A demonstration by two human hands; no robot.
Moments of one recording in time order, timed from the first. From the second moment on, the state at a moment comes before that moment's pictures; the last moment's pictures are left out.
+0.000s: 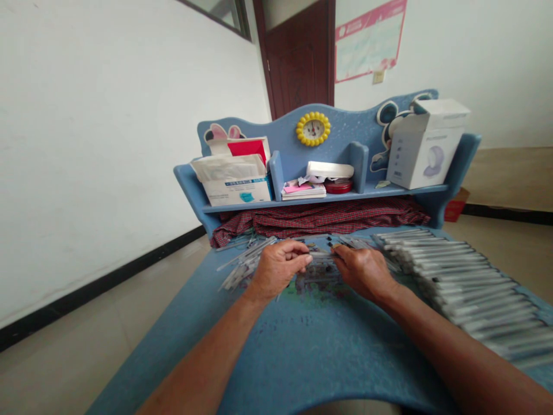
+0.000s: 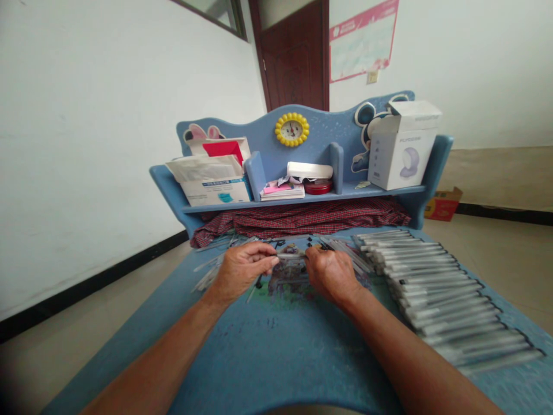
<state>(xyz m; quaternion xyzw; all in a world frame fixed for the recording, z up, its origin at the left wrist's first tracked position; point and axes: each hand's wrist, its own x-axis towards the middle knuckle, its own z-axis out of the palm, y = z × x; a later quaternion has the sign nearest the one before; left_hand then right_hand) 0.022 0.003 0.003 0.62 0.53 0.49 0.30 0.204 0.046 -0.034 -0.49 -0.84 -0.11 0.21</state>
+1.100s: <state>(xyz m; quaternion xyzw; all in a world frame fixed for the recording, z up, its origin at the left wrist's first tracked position) 0.023 0.002 0.005 0.64 0.54 0.49 0.25 0.204 0.047 -0.033 -0.50 -0.84 -0.10 0.19</state>
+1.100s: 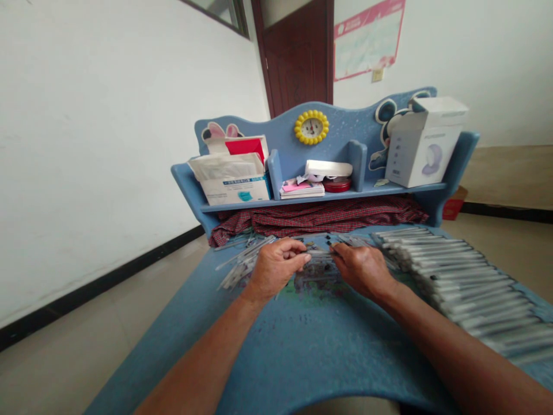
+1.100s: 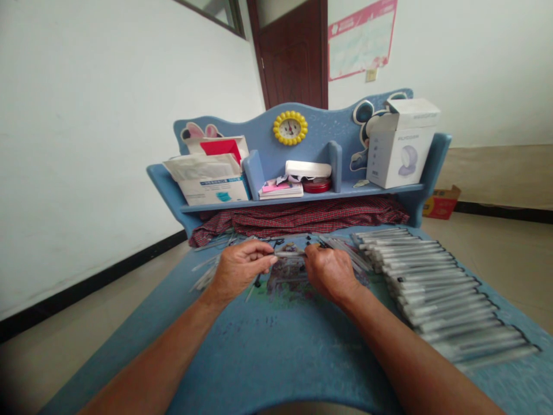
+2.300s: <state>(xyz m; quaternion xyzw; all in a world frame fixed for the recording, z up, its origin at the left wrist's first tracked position) 0.022 0.003 0.003 0.65 0.54 0.49 0.23 0.205 0.048 -0.034 -0.51 -0.83 -0.11 0.19</state>
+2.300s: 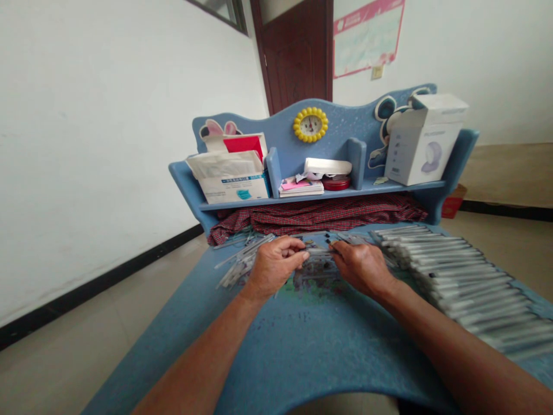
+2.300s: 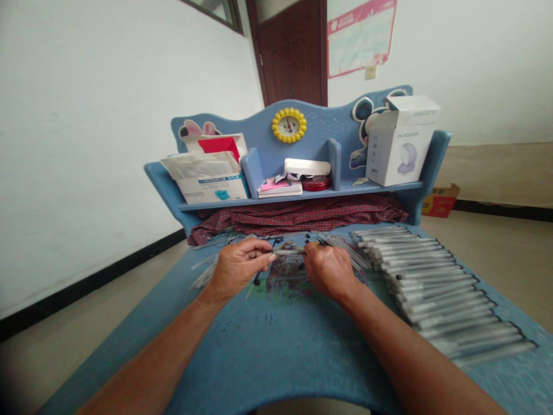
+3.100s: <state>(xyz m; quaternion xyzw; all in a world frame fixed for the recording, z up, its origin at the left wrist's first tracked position) 0.022 0.003 0.006 0.61 0.54 0.49 0.33 0.205 0.048 -0.034 -0.51 -0.83 -0.11 0.20</state>
